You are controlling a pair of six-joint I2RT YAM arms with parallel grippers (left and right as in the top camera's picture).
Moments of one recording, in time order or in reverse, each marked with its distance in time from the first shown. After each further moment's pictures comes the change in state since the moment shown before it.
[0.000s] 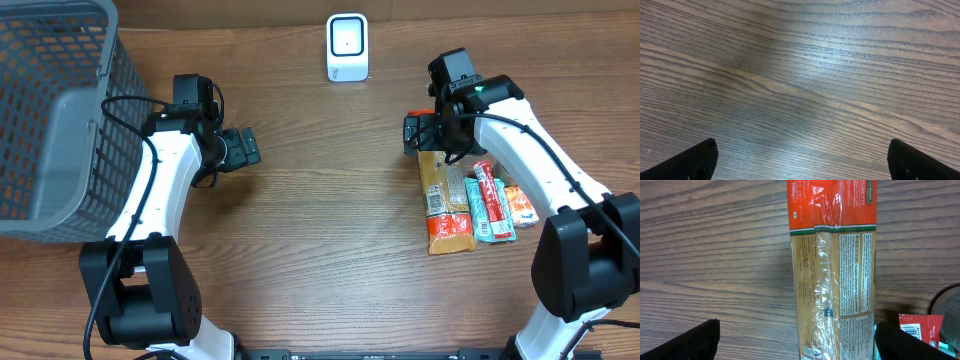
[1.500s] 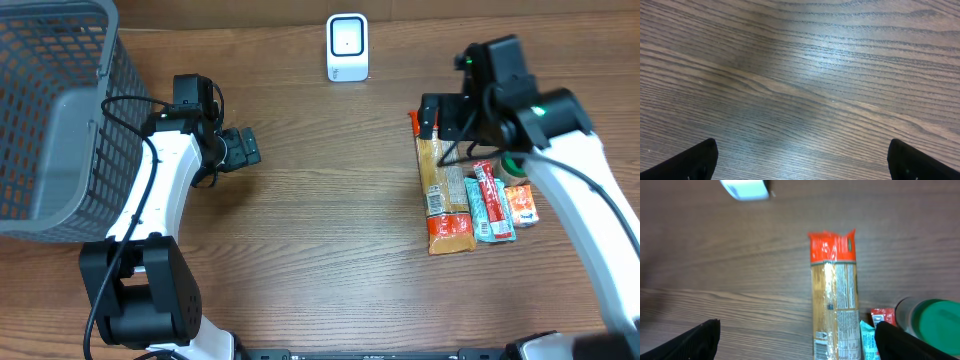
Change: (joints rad) left arm 0.000 0.000 0.000 0.000 0.000 0.000; right arm -0.001 -0.343 -0.001 0.000 -0.001 0.000
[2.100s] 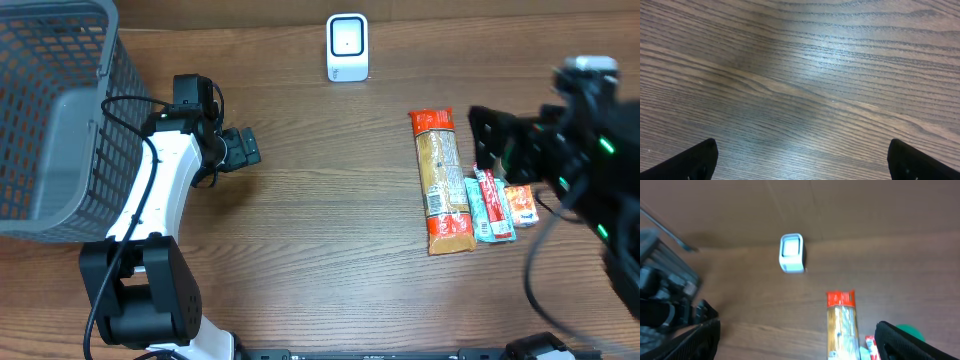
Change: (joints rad) left arm 0.000 0.000 0.000 0.000 0.000 0.000; right arm -0.005 -0.522 0.000 -0.001 0.000 0.000
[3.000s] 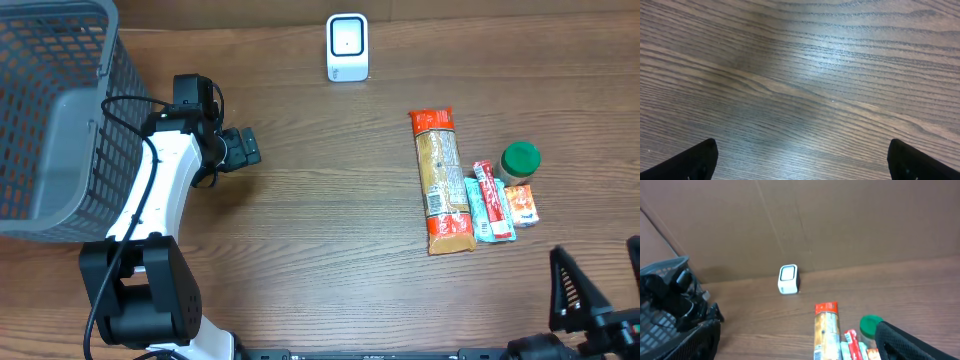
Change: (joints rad) left arm 0.000 0.000 0.000 0.001 0.000 0.000; right arm -0.090 -0.675 -0.295 -0.073 0.001 -0.043
